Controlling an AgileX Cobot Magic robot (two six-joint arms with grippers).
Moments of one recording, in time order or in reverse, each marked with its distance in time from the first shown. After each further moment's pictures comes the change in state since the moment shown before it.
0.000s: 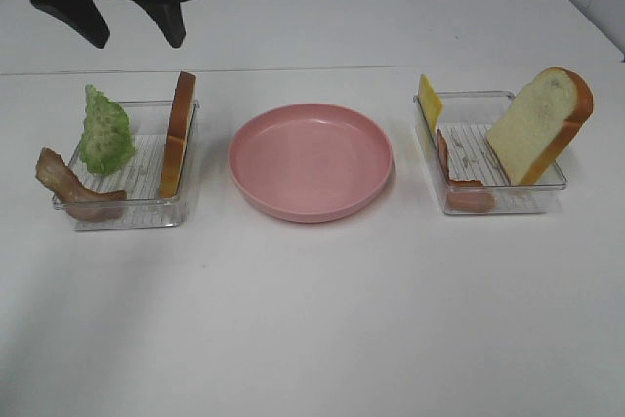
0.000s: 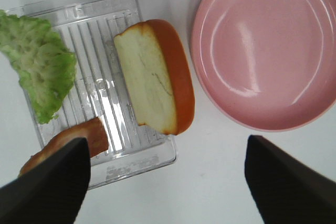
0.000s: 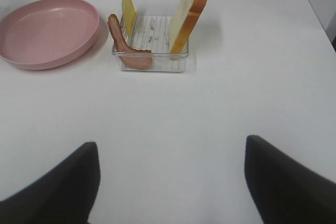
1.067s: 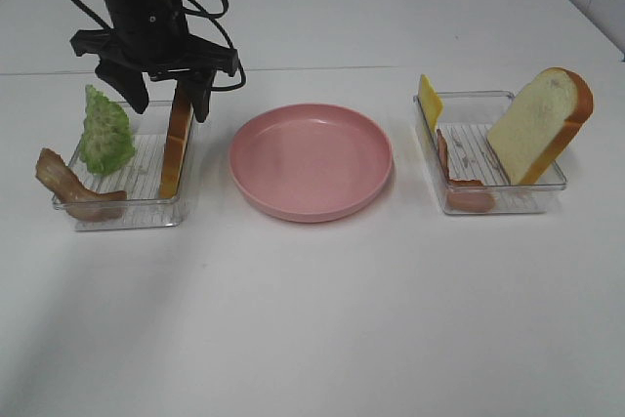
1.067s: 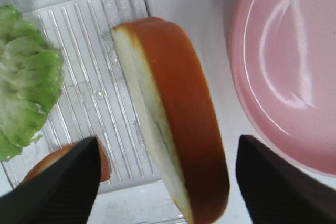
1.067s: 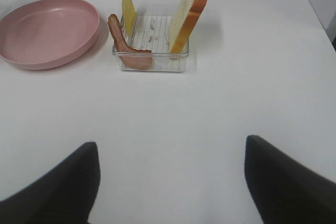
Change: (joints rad) left arm -0.075 0.237 -0.064 0.149 -0.027 -0.099; right arm 0.000 0.000 0.000 0.001 0.000 0.000
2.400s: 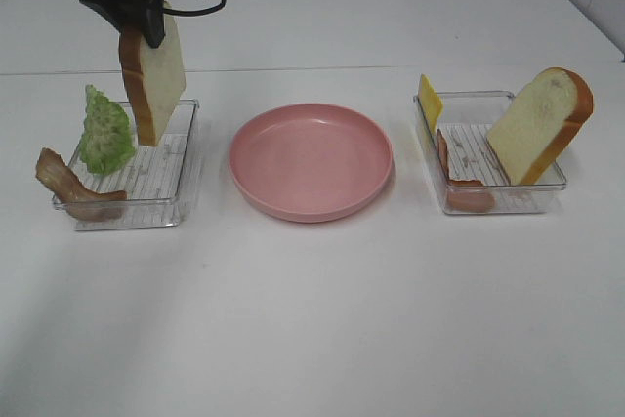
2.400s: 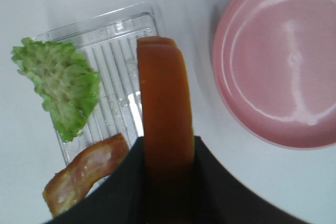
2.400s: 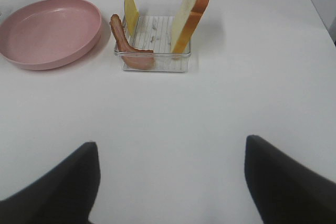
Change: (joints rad) left arm 0.003 -0.192 -0.001 -0.007 0.030 0.063; right arm 0.000 0.000 0.000 0.007 0.000 0.000
